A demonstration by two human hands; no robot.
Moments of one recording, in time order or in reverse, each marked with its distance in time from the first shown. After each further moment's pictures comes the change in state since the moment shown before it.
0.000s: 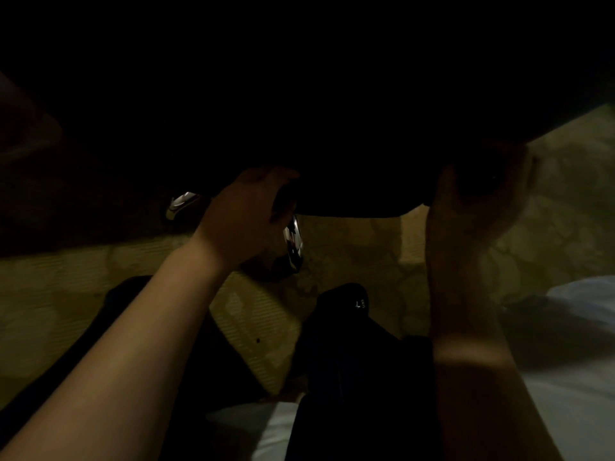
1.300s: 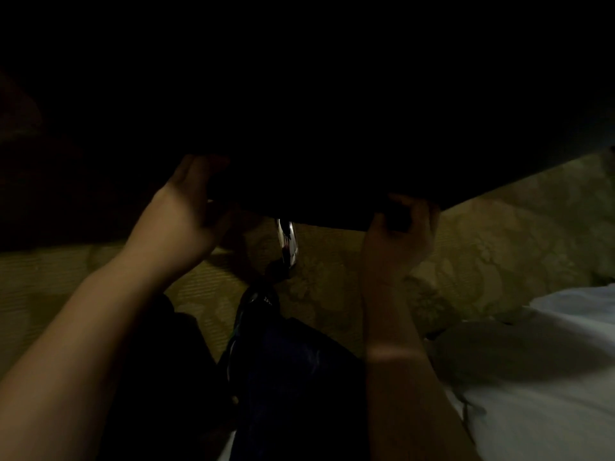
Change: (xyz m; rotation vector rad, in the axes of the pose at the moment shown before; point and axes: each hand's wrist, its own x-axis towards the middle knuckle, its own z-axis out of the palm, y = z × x) left_hand -0.032 -0.061 -0.031 -0.111 0.154 -0.152; right_hand -0.075 -0.005 0.052 0.027 -0.105 0.137
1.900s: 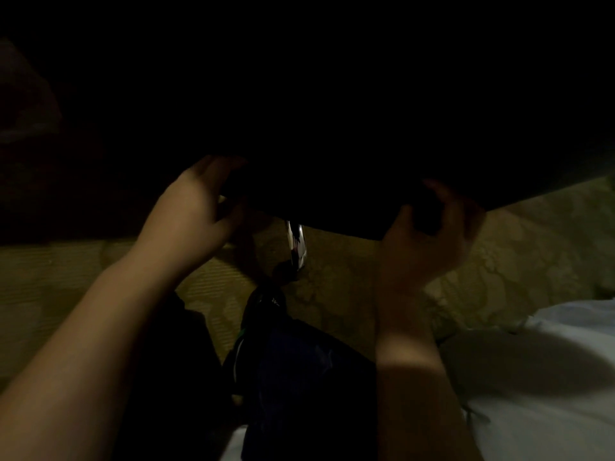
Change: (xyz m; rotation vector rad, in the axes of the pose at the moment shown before) left_hand -0.001 -0.007 -0.014 0.010 0.020 -0.008; right_hand 0.002 -0.044 -0.008 -0.037 0.189 -0.194
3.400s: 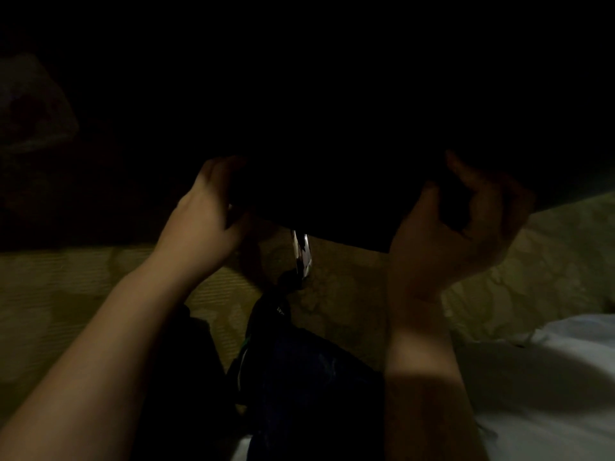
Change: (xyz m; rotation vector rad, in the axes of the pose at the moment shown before) left_hand 0.002 0.008 -0.004 -0.097 -0.005 -0.127; right_hand 0.020 -0.033 0.004 0.123 0.167 -0.207
